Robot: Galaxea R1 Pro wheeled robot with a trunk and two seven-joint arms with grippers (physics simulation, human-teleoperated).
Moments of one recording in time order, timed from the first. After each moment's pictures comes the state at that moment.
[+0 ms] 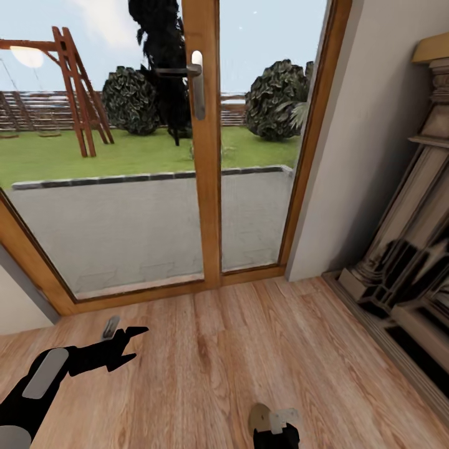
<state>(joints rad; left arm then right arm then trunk) -0.48 0.27 0.17 -0.88 1.11 1.00 -0.13 -0.48 0.16 0.74 -0.05 -0.56 -0.20 -0.23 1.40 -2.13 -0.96</state>
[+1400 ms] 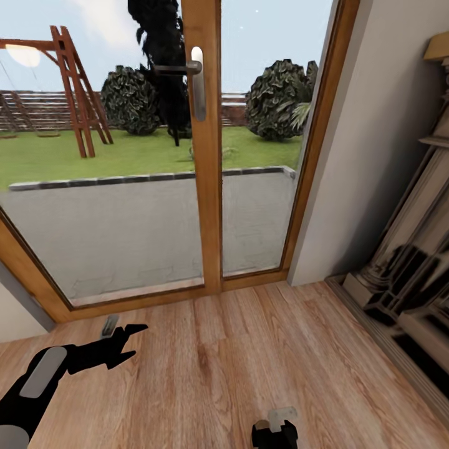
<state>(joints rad) -0.48 0.29 0.16 -0.89 1.14 1.00 -0.13 -0.48 0.16 0.74 -0.05 -0.55 -0.24 -0.23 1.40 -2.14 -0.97</state>
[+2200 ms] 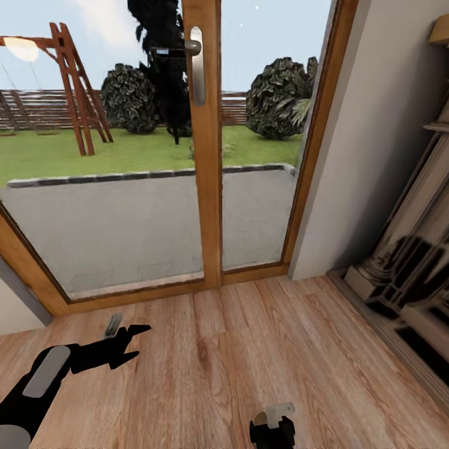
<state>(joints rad) -0.48 0.29 0.12 -0.90 1.16 1.00 -0.13 -0.48 0.16 0.76 -0.08 -0.55 -0.25 -0.23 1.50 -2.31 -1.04</state>
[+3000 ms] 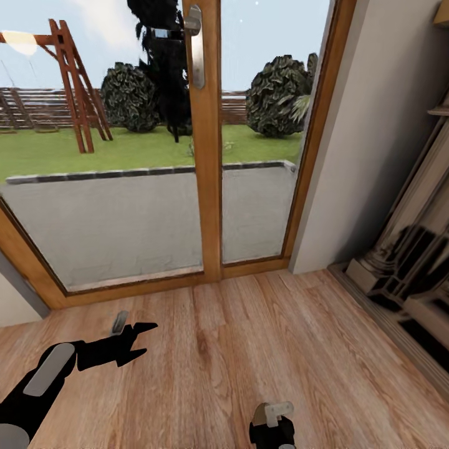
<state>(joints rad) -0.48 0.32 0.01 -0.93 1.29 1.00 -0.13 -0.50 0.16 0.75 -0.08 -0.55 -0.18 -0.22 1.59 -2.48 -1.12</state>
